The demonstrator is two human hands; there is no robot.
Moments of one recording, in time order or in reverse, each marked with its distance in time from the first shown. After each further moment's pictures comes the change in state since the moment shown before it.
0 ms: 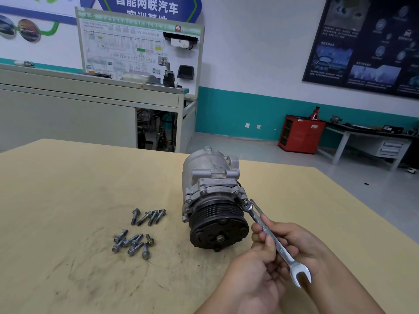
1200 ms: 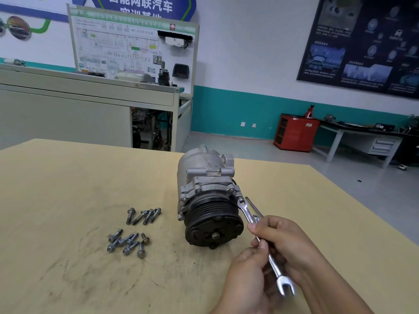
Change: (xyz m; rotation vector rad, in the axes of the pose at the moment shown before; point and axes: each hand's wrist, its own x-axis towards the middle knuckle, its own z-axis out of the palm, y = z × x) left_hand 0.014 -0.019 -0.007 0.004 0.096 0.042; right_hand -0.012 0.019 0.010 -0.441 0.358 -0.394
